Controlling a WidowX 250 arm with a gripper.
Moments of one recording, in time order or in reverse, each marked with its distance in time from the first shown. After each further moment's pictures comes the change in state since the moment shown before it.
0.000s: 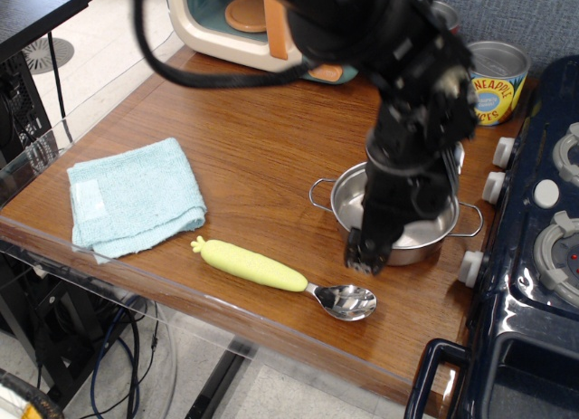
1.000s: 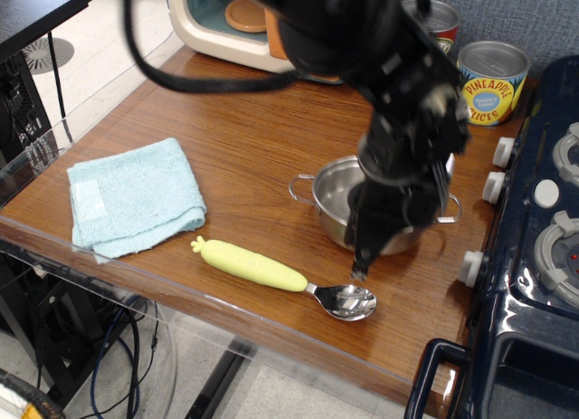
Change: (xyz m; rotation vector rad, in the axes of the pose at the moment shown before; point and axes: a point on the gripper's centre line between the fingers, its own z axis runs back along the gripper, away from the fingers) arm 0.001 -0.003 -0.015 0.035 0.032 0.031
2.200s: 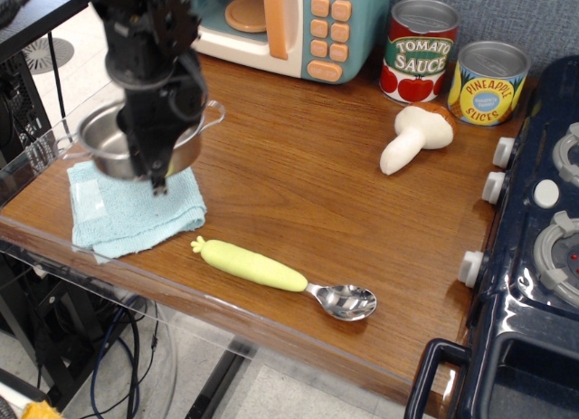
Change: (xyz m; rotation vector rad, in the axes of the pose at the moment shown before) arm -0.176 0.010 0.036 0.036 0.163 0.556
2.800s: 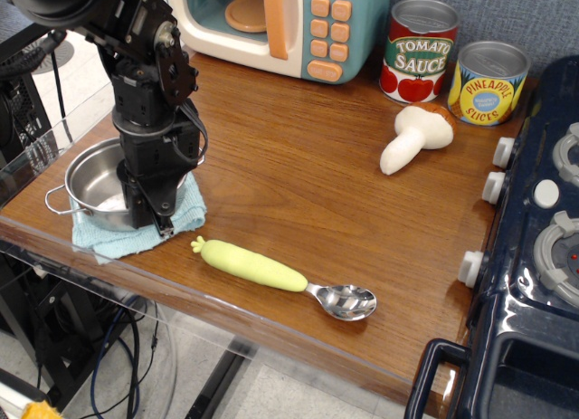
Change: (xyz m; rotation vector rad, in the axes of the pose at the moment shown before) arm -0.013 -0.022 -0.047 -0.171 0.075 0.143
